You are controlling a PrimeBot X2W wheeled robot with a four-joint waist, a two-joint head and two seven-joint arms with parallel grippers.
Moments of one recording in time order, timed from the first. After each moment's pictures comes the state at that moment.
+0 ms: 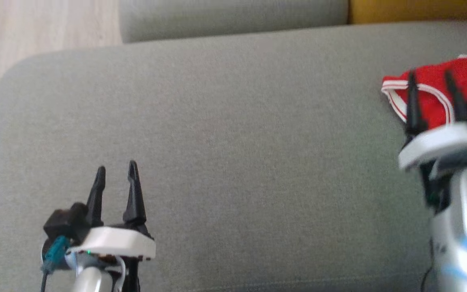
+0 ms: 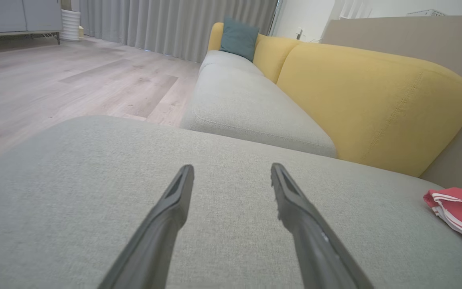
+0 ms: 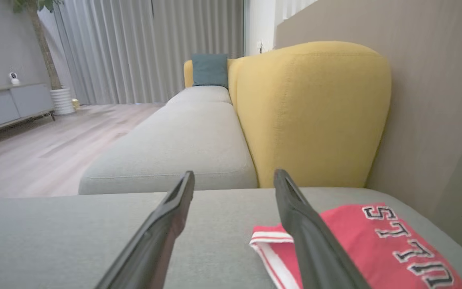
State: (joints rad) left arm -0.01 0.05 -0.18 0.11 -0.33 0.11 -0.25; right arm -0.42 -0.11 -0.11 0.36 0.06 0.13 -0.02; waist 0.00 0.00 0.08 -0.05
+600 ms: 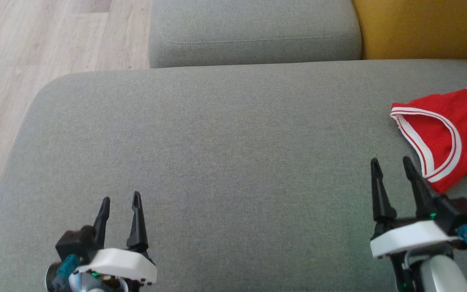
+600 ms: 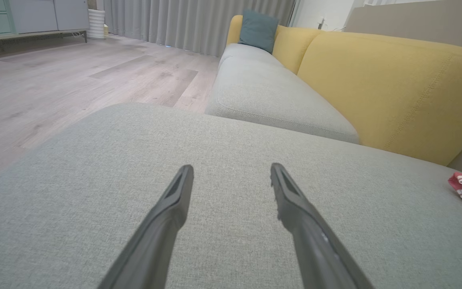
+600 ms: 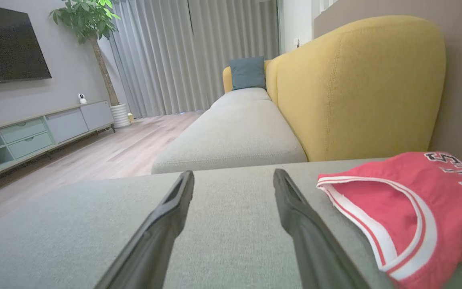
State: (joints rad) left arm 0.06 0.05 -0.18 0.20 -0.30 0.11 -0.25; right arm -0.02 -0.05 0.01 0.17 0.17 0.13 -0.17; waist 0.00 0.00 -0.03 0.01
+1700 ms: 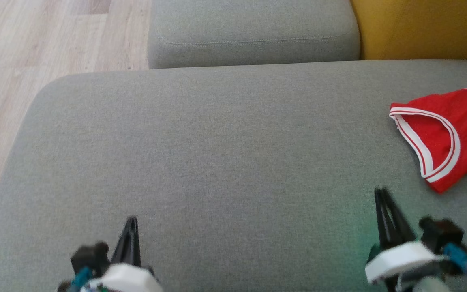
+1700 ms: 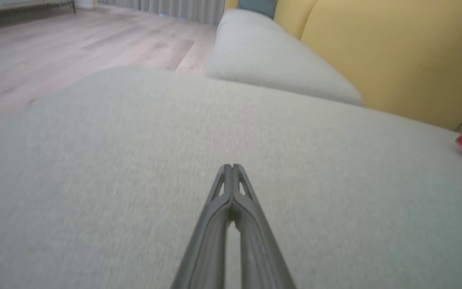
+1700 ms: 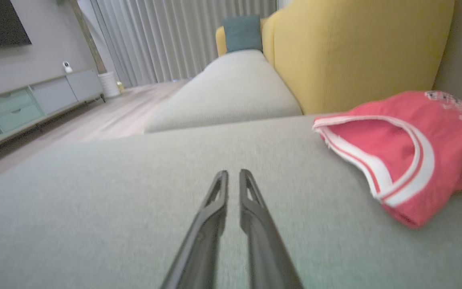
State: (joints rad) left arm 0.08 0.05 -0.22 0.27 -0.29 0.10 -0.25; right arm 0.01 -0.05 0.03 0.28 0.16 0.13 -0.19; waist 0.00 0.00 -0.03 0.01
